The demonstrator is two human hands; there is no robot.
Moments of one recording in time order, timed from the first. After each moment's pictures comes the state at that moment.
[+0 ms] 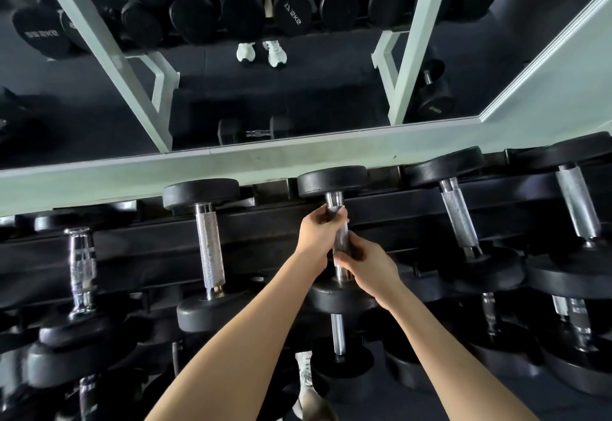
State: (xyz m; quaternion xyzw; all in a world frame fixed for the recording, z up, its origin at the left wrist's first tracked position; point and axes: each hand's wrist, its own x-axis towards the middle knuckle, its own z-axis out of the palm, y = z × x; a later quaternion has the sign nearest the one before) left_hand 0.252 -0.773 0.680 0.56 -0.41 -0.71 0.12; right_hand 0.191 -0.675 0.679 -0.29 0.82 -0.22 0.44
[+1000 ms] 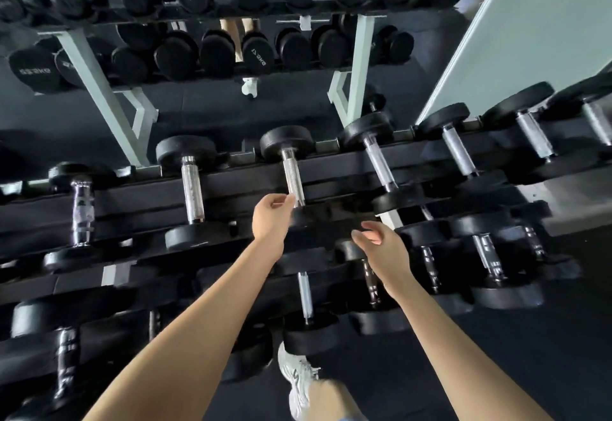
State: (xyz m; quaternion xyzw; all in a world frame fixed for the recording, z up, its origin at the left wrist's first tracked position) left_hand 0.330 -0.659 0.731 0.58 -0.50 -0.61 0.23; right_hand 0.225 -0.494 0.730 -0.19 0.86 -0.39 0.27
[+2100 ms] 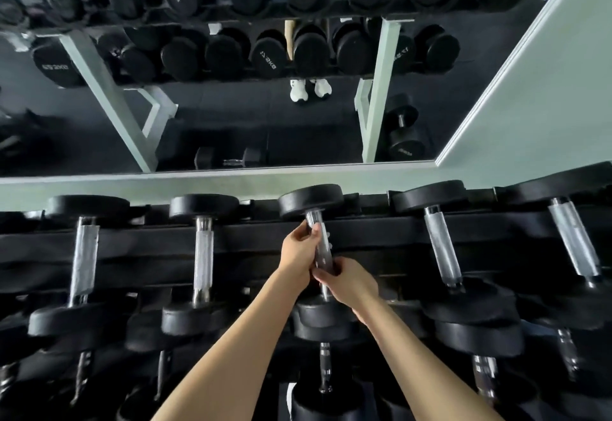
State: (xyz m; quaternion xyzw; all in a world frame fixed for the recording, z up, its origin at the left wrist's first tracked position) left_hand 0.058 -0.663 0.686 0.59 -0.34 -0.70 0.22; right_hand -0.012 -0.581 0.686 -0.35 0.81 -0.14 0.46
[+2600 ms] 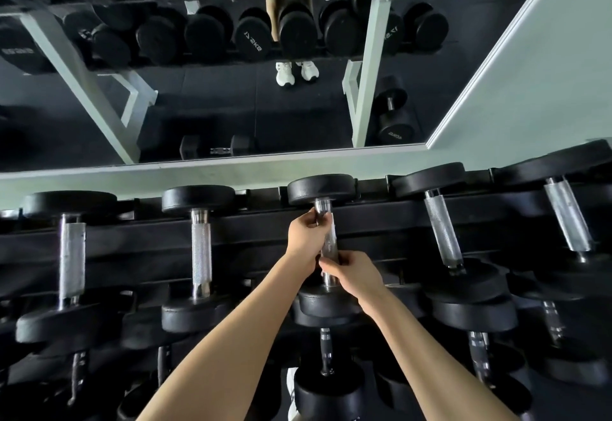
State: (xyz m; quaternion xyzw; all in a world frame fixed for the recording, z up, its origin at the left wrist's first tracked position) left_hand 0.052 -0.667 0.685 0.59 -0.45 -0.65 0.16; right_hand -0.006 -0.571 0.670 -0.23 0.81 -0.27 0.47
